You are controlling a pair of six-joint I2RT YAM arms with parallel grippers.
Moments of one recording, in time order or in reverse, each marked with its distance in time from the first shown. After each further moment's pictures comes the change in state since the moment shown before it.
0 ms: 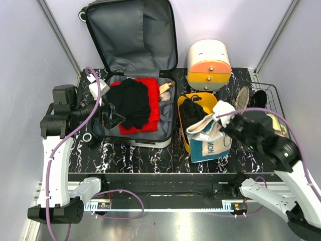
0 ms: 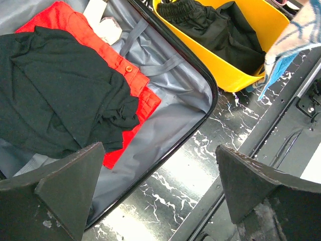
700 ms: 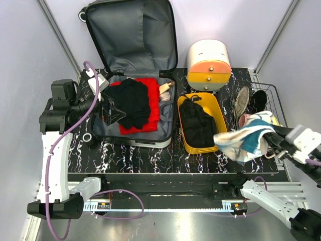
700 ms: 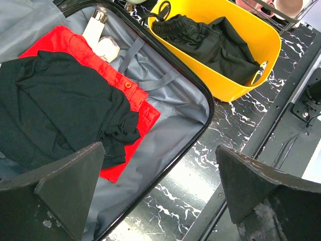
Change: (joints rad) left arm 0.000 0.047 0.059 0.021 0.055 0.002; right arm 0.028 -0.099 0.486 -0.067 -0.171 -0.045
